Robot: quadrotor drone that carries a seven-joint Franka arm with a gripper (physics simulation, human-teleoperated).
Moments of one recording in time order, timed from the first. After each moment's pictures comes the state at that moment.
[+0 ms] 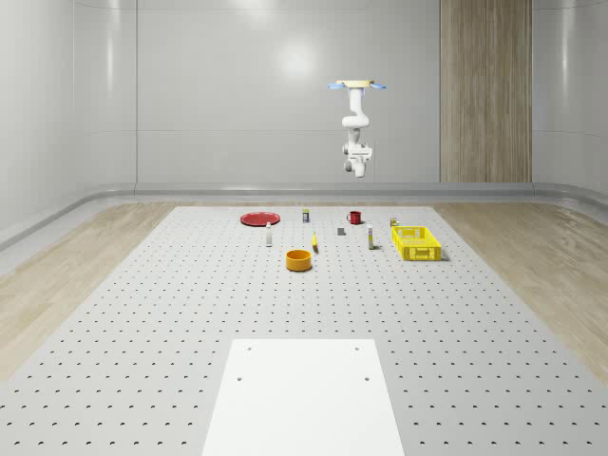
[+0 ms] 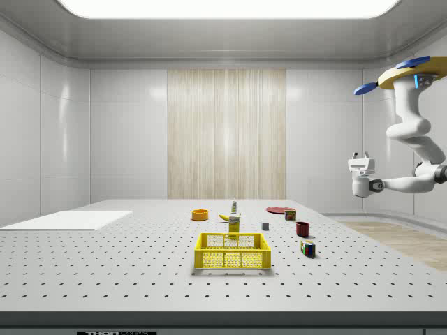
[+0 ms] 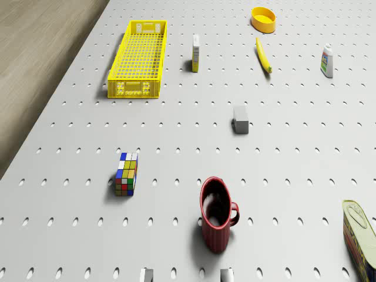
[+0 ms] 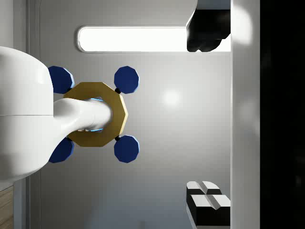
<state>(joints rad) 0.00 -0.79 0.00 -2.34 0.00 1.55 0.79</state>
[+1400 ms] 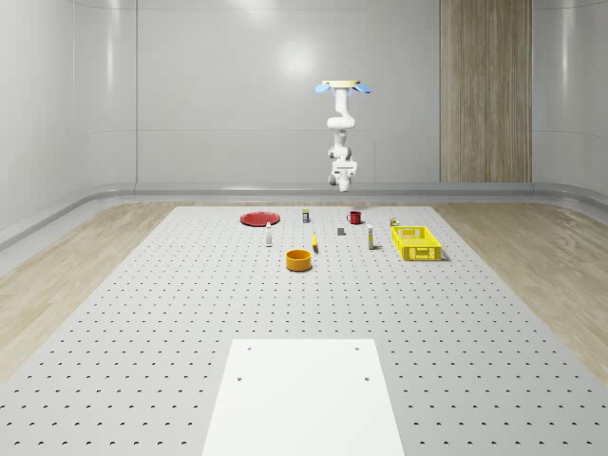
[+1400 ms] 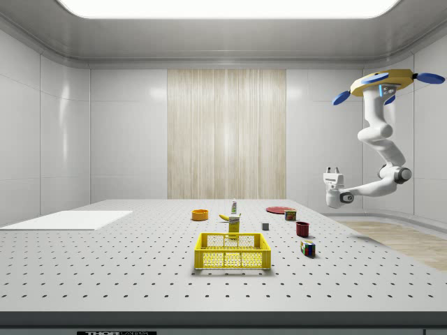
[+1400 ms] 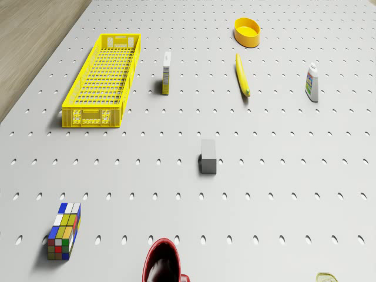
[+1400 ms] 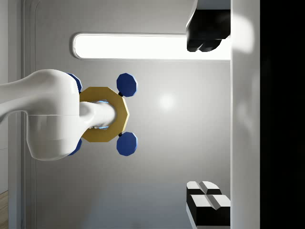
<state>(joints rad) -0.01 -0.70 0.00 -2.04 0.00 1.36 0.78</state>
